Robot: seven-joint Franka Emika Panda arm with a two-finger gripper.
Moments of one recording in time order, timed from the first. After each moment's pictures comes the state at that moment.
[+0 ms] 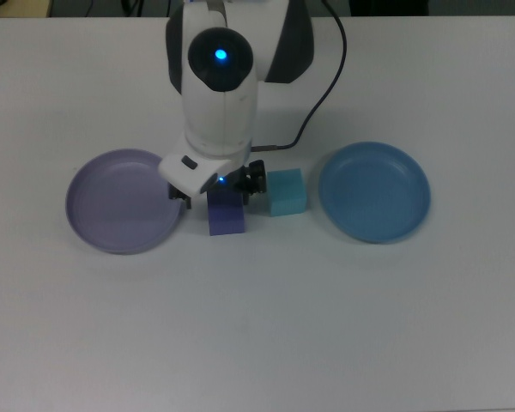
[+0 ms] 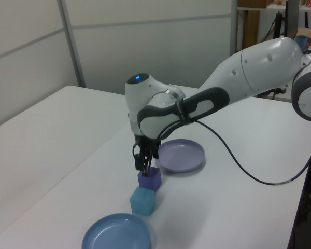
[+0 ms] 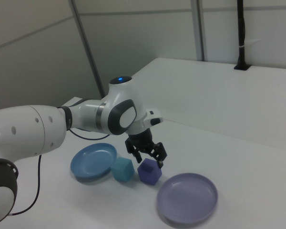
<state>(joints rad) 0.00 0.45 0.13 -1.63 -0.15 2.09 0.02</state>
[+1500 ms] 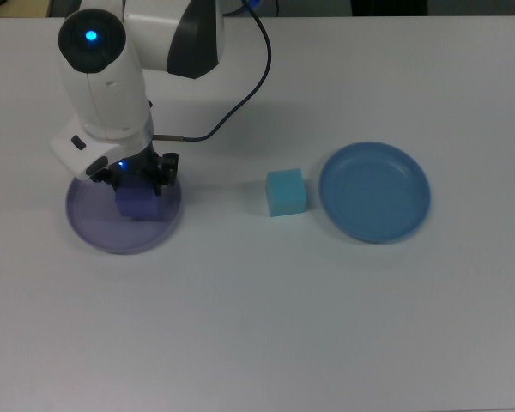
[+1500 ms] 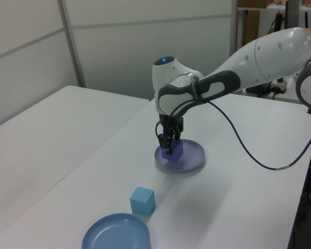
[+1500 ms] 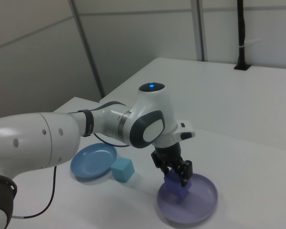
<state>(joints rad) -0.20 0.41 0.13 -1.66 -0.13 2.08 -0.06</state>
